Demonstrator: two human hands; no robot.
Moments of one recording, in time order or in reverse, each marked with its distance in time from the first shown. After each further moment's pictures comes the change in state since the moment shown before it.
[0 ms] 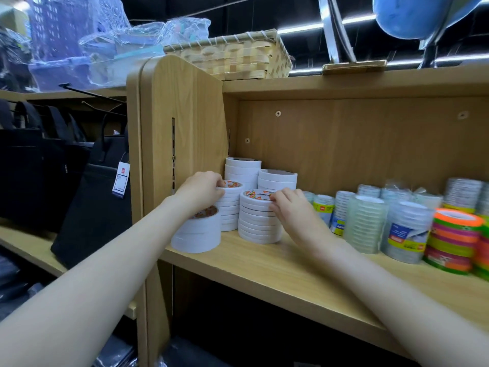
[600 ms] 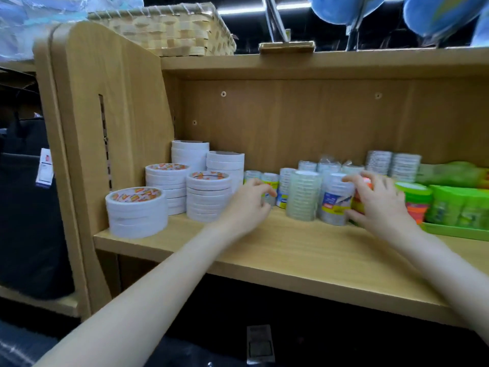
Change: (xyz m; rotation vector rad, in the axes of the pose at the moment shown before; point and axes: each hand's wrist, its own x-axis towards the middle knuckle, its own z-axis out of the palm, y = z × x) left_hand -0.047 0.133 0.083 -0.420 0.029 0.455; right_hand -0.123 0.115 -0.116 -0.439 -0.038 0.470
